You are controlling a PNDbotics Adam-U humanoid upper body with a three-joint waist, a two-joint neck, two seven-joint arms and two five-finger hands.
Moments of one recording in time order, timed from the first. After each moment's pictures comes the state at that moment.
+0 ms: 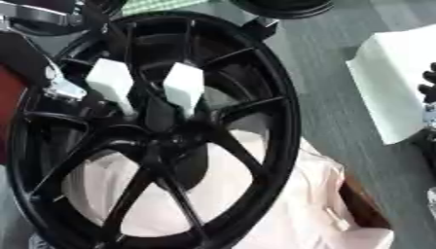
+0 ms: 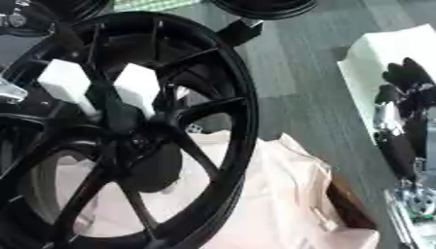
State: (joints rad) left arm -1.21 0.74 -0.59 -1.51 -0.41 -0.18 -0.91; right arm 0.07 -0.36 -0.21 -1.98 0.05 -0.33 -0.34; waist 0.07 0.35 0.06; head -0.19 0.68
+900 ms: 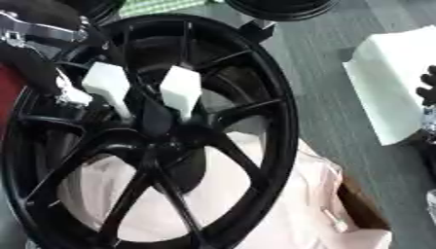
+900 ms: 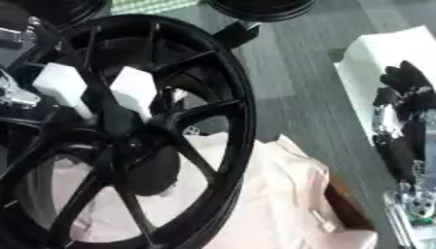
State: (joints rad) left arm -1.21 0.71 -0.60 -1.42 -0.41 -0.20 -0.90; right arm 0.06 -0.35 -0.21 -1.98 0.05 -0.33 -0.33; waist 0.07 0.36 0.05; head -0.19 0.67
